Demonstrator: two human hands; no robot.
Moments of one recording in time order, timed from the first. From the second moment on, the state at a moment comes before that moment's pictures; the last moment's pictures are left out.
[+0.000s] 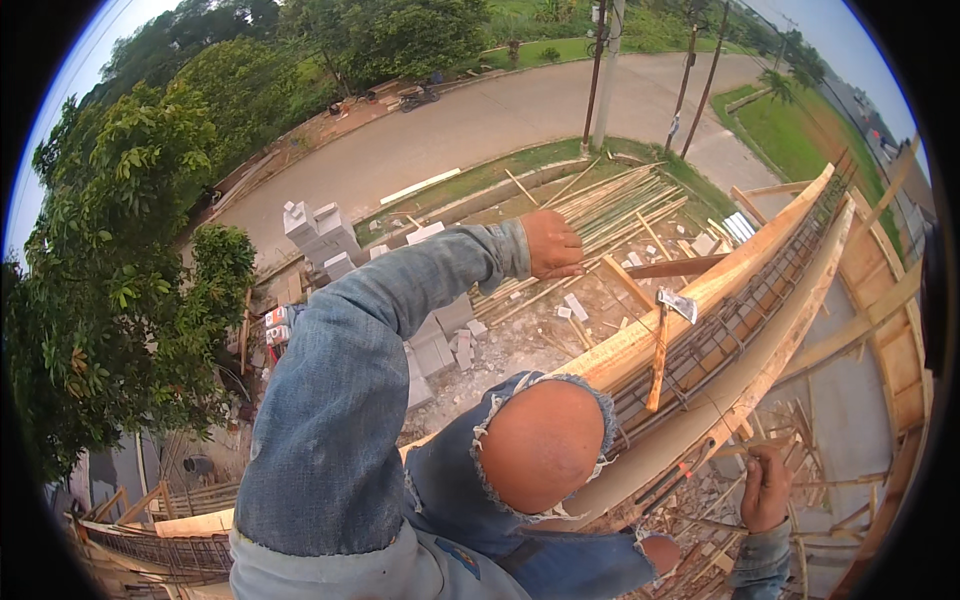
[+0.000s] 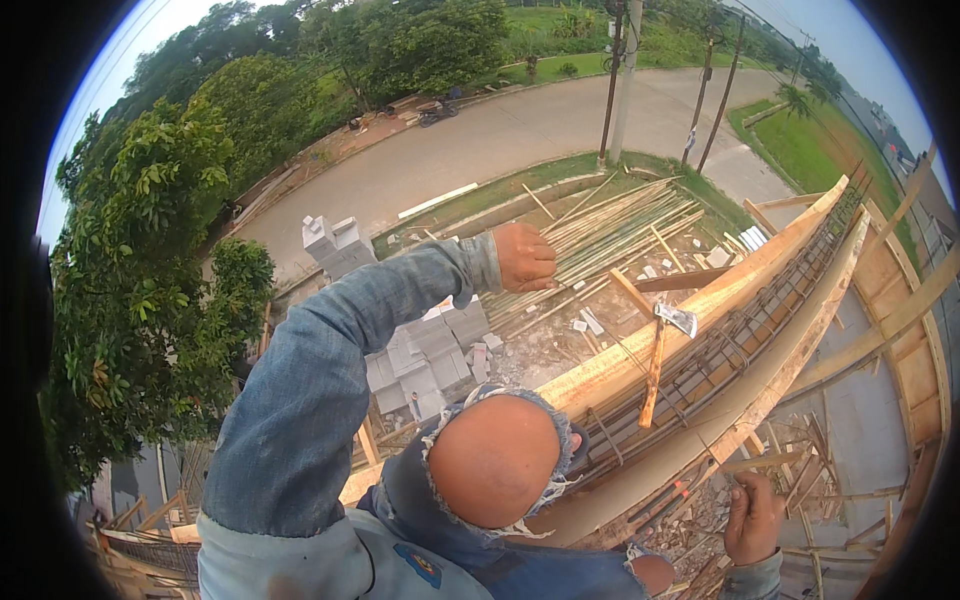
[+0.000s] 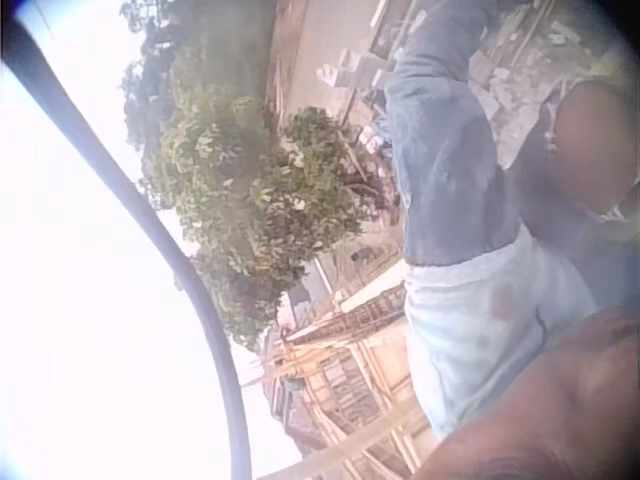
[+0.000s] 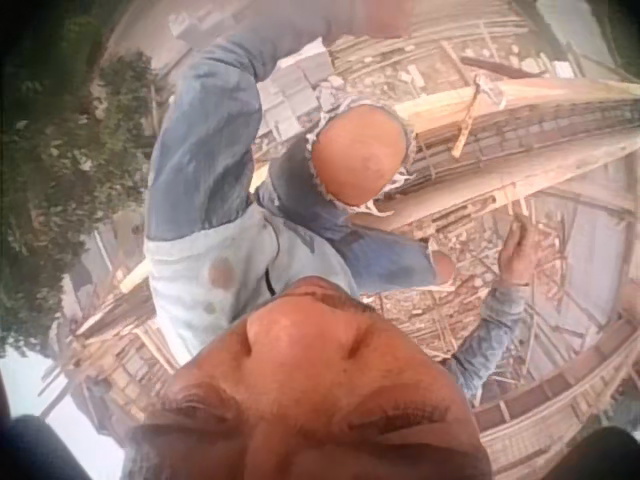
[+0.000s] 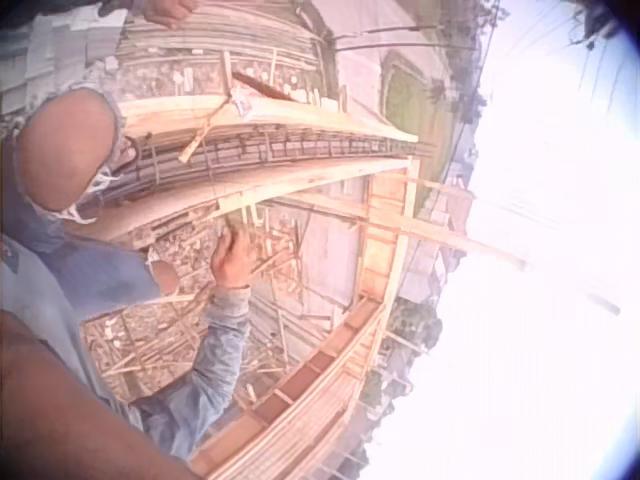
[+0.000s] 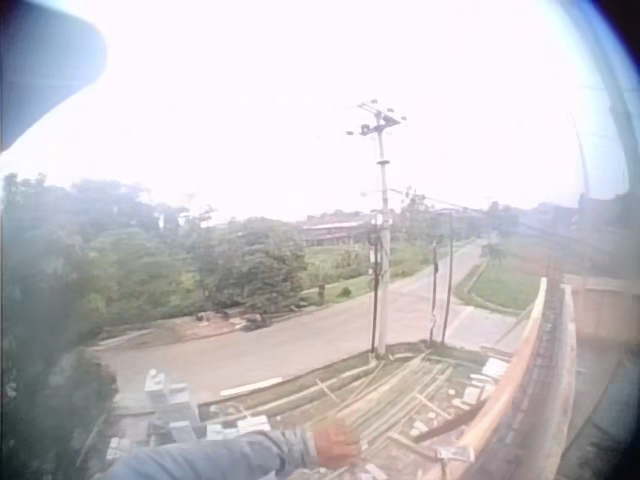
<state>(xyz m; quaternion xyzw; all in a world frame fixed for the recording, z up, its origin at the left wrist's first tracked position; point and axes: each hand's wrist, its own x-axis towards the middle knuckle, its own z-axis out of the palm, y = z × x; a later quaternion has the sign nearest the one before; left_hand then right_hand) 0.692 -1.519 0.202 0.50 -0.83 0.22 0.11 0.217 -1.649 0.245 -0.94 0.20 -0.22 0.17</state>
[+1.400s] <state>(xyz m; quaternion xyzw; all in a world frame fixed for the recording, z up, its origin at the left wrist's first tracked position) 0.411 -1.615 0.166 0.43 -0.72 -0.42 0.33 0.227 -1.627 0.196 -0.93 0.27 -0.23 0.07</state>
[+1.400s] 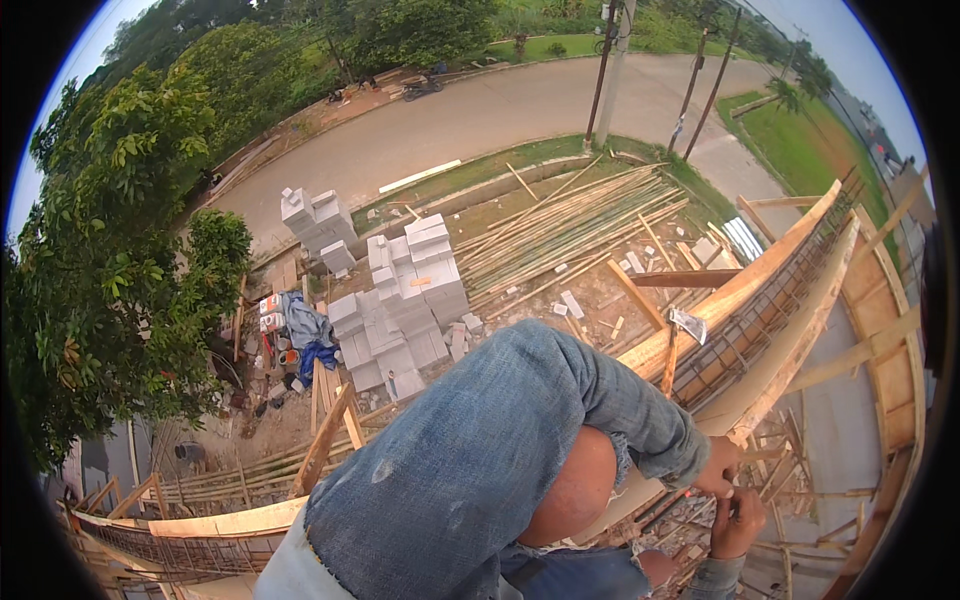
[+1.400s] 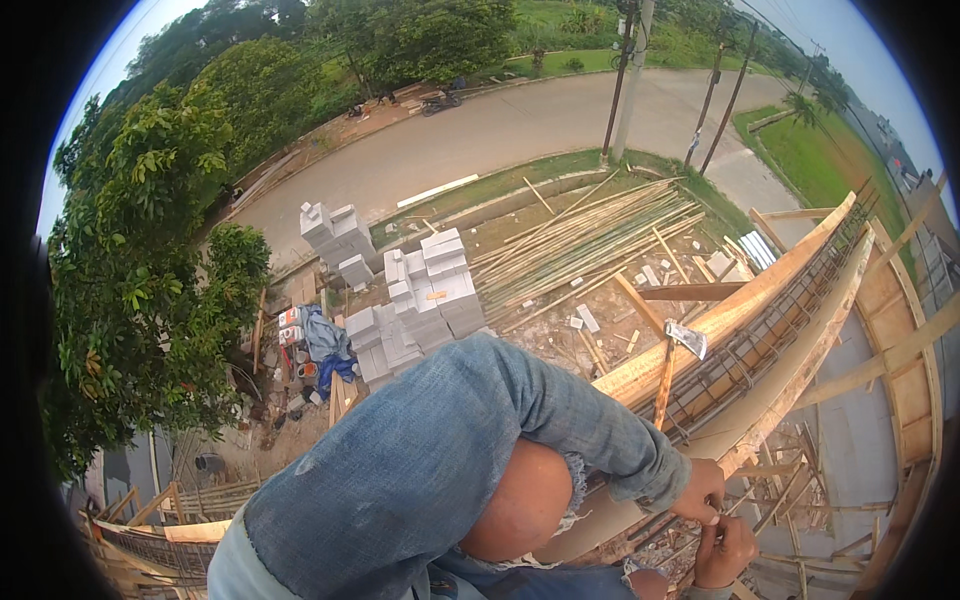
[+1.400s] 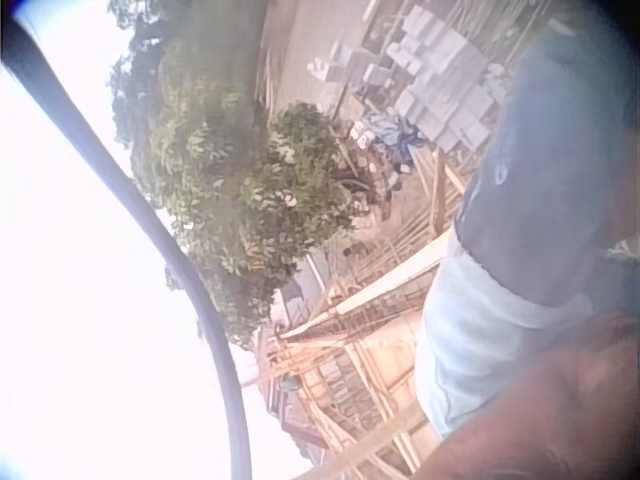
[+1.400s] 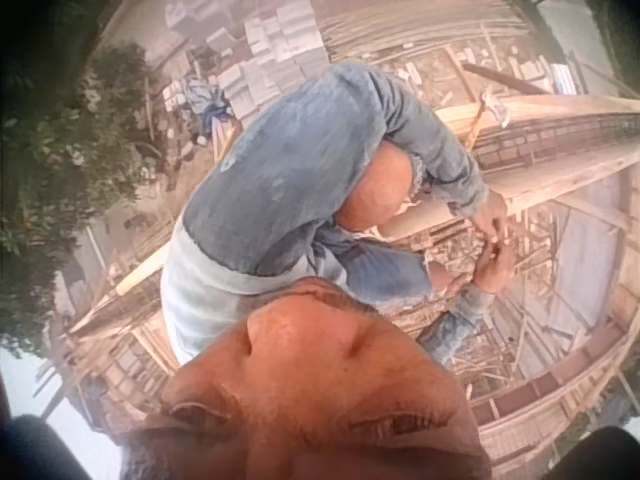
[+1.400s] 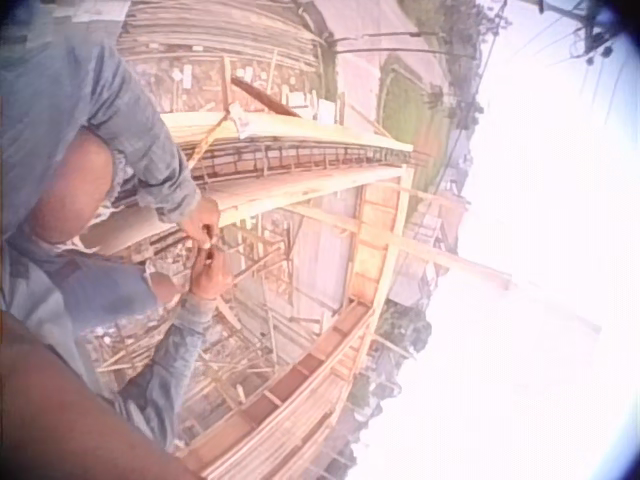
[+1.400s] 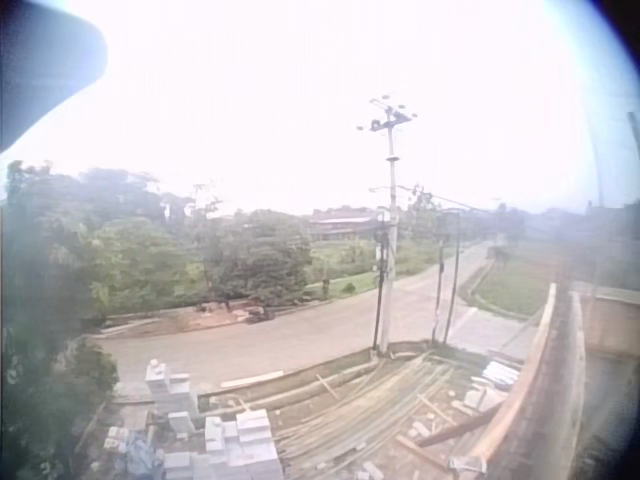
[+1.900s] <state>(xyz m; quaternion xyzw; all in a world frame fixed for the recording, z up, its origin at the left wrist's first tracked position) 0.415 -1.612 0.174 0.47 -0.58 -0.47 0.47 0.236 -1.617 0.196 -0.45 0.46 -0.66 0.40</state>
